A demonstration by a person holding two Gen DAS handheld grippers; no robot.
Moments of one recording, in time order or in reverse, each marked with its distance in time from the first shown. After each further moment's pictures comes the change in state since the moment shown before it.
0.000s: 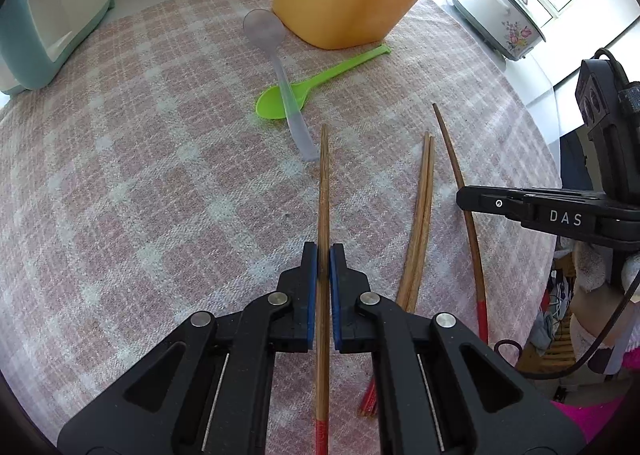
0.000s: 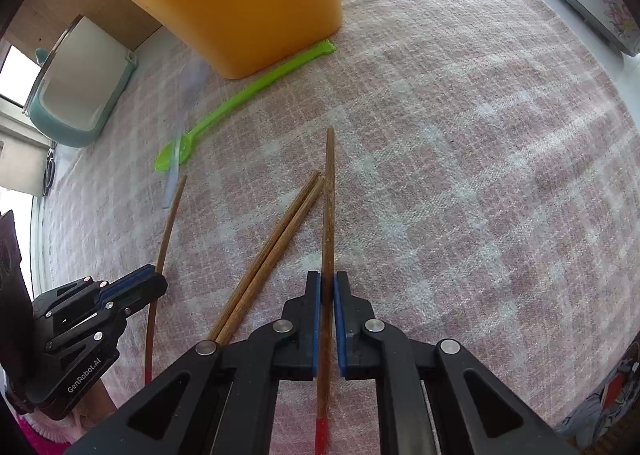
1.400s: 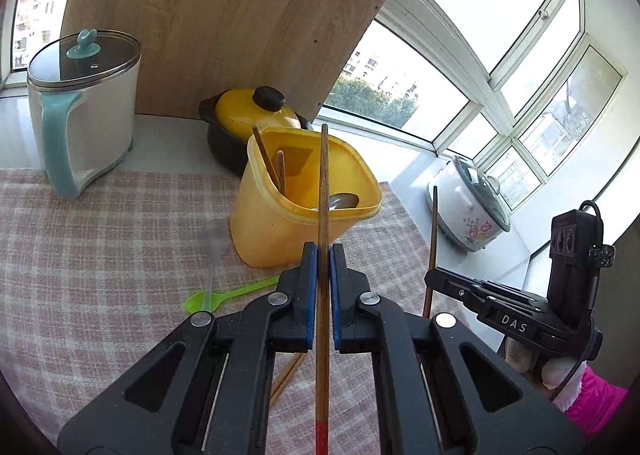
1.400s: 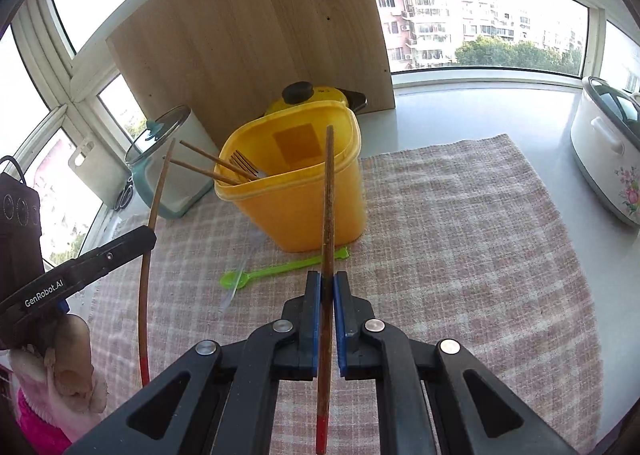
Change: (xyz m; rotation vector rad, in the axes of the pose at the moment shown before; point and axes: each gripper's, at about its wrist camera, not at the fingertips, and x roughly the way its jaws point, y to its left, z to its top) left arm -0.113 -0.065 0.073 -0.276 -0.559 -0.053; right arm -0.144 -0.049 0.065 -0.353 -0.389 0.156
